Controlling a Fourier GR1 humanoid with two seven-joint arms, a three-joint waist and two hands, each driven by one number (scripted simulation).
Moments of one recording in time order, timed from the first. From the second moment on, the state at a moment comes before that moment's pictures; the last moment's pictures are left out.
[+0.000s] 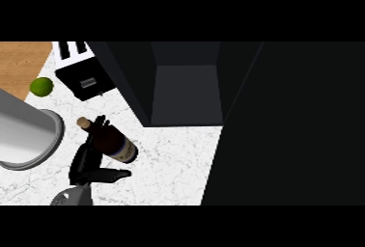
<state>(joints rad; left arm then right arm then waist) -0.14 0.07 0.17 -0.93 0.12 -0.24 -0.50 -0.12 -0.35 0.65 -2.51 0.12 -0.55 0.65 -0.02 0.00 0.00</state>
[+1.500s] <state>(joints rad) -0.13 0.12 0.11 -0.88 0.09 -0.38 -0.69 -0.07 -0.43 0.68 -2.51 0.12 -0.60 0.56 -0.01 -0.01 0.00</state>
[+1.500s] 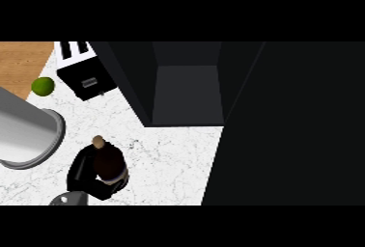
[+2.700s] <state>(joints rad) -0.03 0.00 -0.22 -1.43 0.15 -0.07 -0.35 0.02 -0.50 0.68 -2.51 0.10 -0.63 0.42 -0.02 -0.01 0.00</state>
